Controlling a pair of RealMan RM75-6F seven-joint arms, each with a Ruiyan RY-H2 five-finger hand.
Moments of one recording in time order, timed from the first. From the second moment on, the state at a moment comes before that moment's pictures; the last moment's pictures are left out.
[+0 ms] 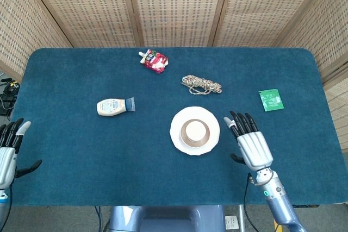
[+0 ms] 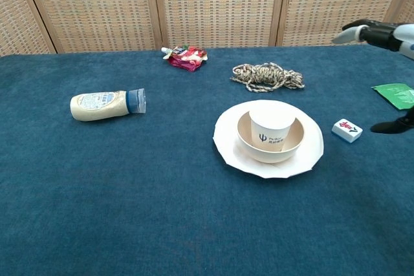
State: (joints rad) left arm -0.05 -1.15 -0.05 -1.68 1.52 1.56 0.09; right arm 0.40 -1.34 0.10 -1.86 -1.39 1.31 -0.48
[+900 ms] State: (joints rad) left arm -0.05 -1.15 -0.04 -1.68 1.54 1.55 0.07; right arm 0.73 -1.55 0.25 -1.83 -0.74 1.14 -0.88
